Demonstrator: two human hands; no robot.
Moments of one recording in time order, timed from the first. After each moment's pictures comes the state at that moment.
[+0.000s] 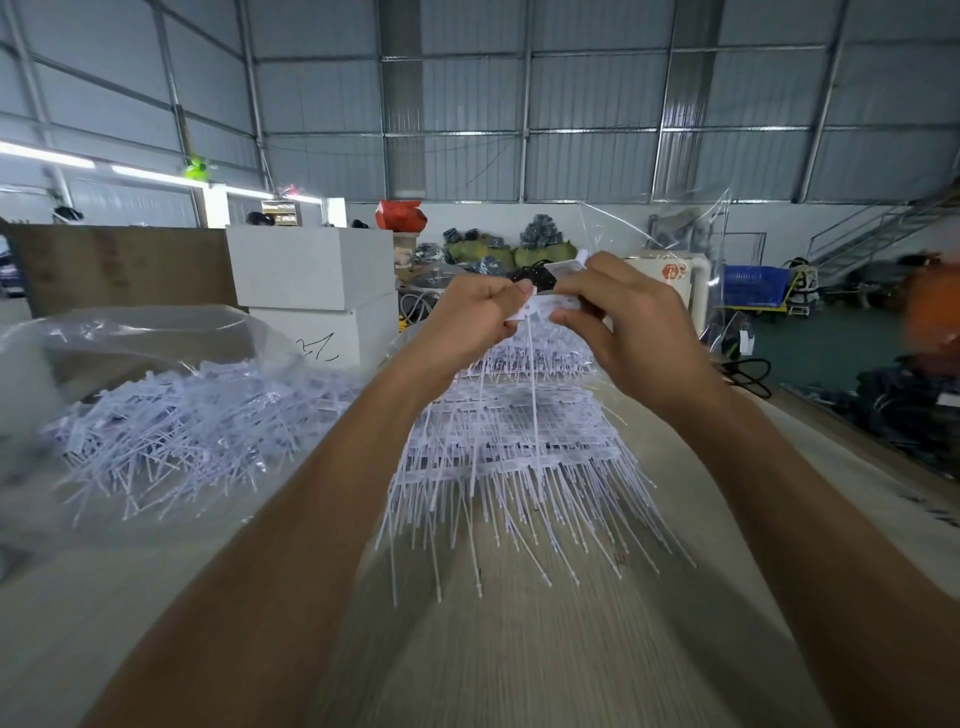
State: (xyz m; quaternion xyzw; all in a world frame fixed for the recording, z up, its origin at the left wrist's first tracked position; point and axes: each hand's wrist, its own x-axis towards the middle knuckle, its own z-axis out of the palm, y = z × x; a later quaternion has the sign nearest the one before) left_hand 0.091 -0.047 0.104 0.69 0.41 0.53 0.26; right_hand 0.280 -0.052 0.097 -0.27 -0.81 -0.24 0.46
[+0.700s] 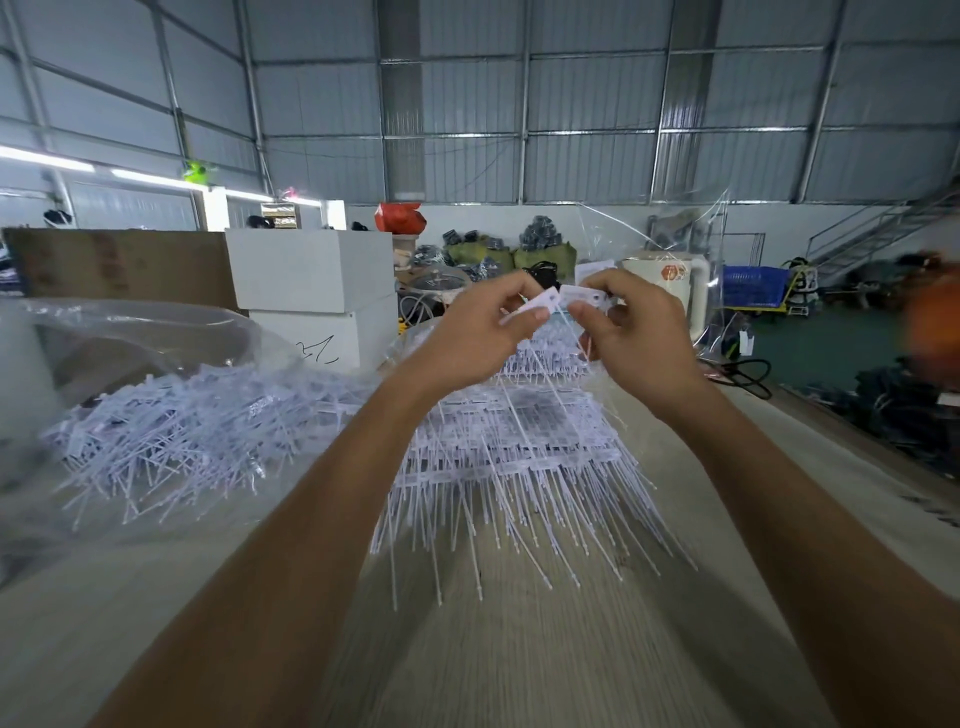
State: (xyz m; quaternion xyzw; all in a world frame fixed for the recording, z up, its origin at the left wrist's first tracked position) left_hand 0.093 -0.054 0.101 0.79 0.40 0.46 0.10; right_hand 0.275 -0.045 0.089 -0.36 -0.74 0.00 0.57
